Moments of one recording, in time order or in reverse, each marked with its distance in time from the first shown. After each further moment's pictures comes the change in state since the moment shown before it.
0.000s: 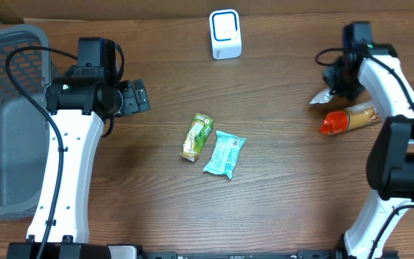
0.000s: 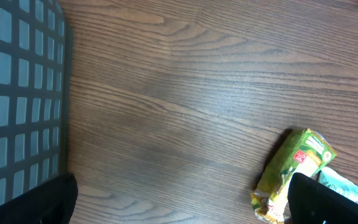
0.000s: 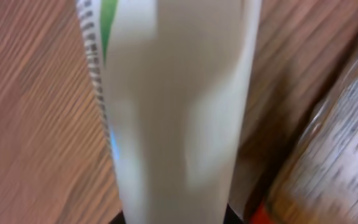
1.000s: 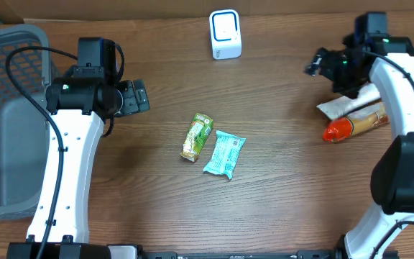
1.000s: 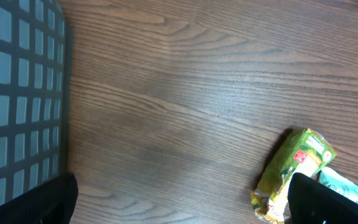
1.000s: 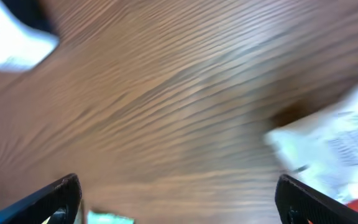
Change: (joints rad) left arm 0.000 0.000 0.000 0.000 0.000 0.000; right arm 0.046 -0.116 0.077 -0.169 -0.374 -0.459
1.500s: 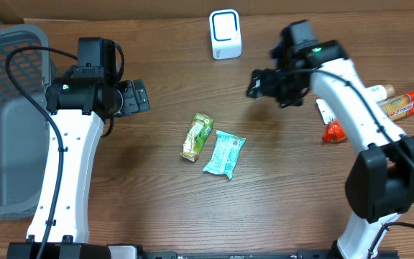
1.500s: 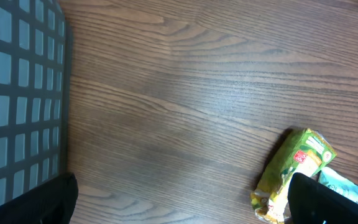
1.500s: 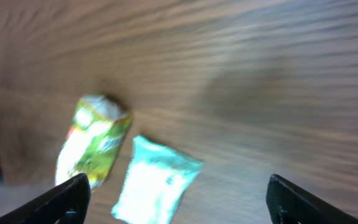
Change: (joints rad) left arm 0.000 0.000 0.000 0.000 0.000 0.000; right arm 0.353 -0.002 -0.006 -0.044 -0.027 -0.040
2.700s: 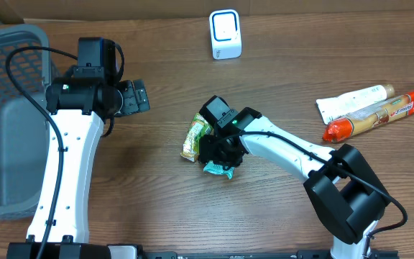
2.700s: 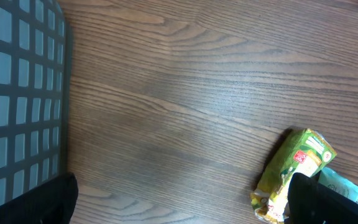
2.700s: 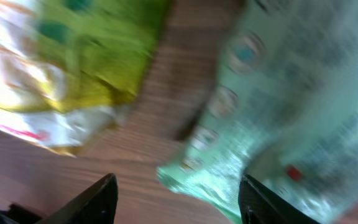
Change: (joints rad) left arm 0.000 0.000 0.000 0.000 0.000 0.000; right arm 0.414 0.000 -0.355 0.264 -0.005 0.412
